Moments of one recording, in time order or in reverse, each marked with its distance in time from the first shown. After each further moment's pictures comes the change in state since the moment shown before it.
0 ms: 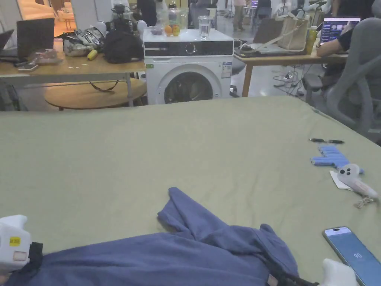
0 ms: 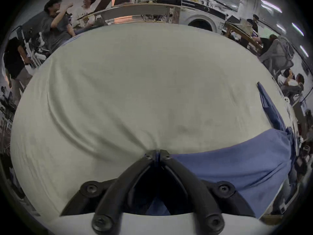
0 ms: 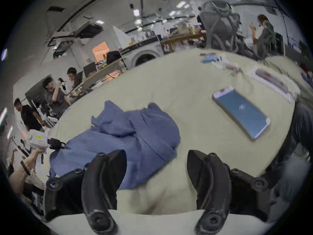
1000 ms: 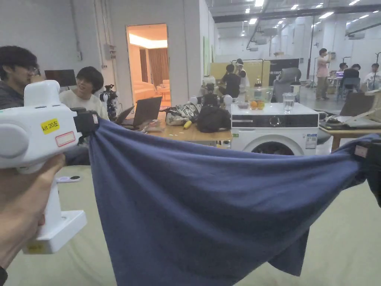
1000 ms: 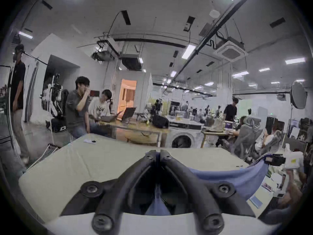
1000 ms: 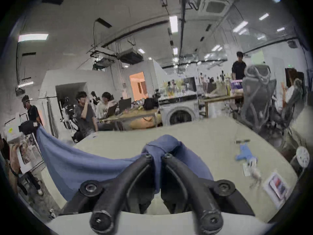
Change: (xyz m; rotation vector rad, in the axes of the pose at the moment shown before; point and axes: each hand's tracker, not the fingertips) left arm 0.103 0.072 0.351 1.007 0.152 -0.316; right arm -0.203 0.258 0.110 0.496 0.190 0.442
